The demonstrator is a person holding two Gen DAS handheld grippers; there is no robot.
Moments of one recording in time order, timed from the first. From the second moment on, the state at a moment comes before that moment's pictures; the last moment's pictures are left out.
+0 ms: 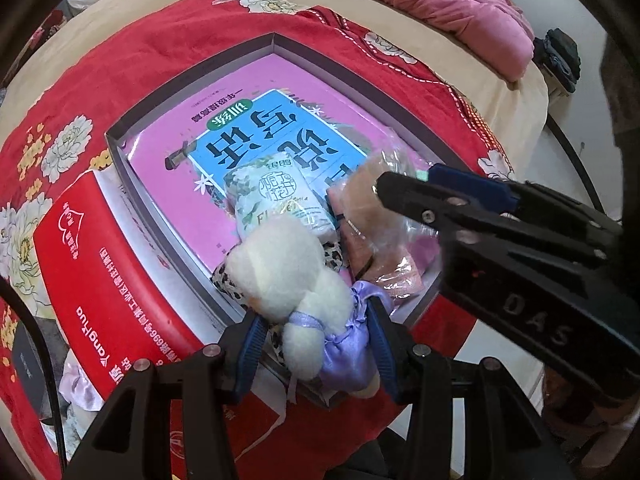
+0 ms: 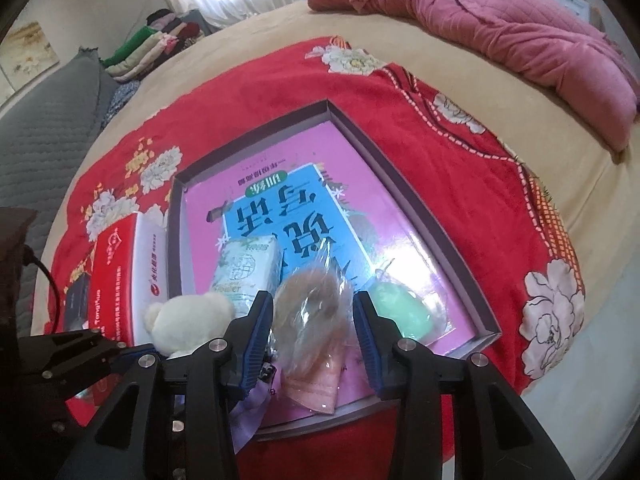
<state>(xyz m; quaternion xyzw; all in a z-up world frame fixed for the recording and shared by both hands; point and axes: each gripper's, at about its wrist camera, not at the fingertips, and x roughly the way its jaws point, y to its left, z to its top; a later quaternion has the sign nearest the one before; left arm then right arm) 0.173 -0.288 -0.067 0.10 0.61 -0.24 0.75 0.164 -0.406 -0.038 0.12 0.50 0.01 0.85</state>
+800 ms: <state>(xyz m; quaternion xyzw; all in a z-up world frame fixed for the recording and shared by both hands) 0.171 -0.293 -0.064 0.13 0.59 -0.22 0.77 0.114 -0.430 0.004 0.15 0.47 -0.02 0.87</state>
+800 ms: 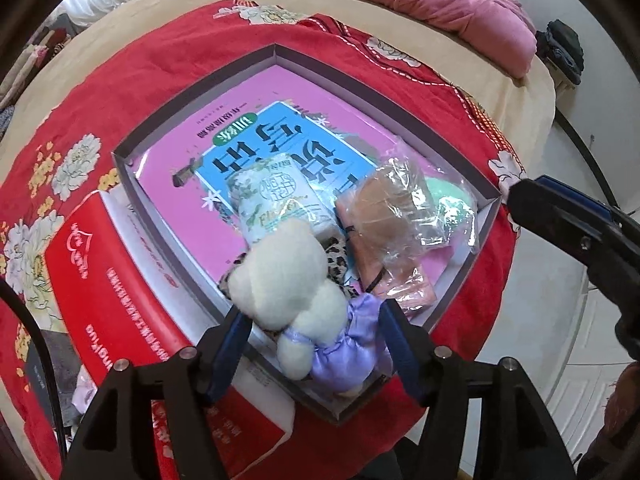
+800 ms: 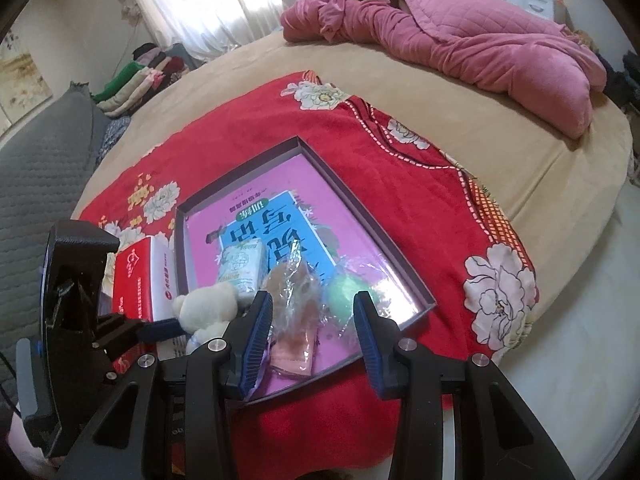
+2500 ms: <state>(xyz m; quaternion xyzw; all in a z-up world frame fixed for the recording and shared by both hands) 0.086 -0.176 0.045 0.08 0.50 -0.17 0.85 0.055 -0.361 0.100 0.09 0.39 -0.02 0.92</state>
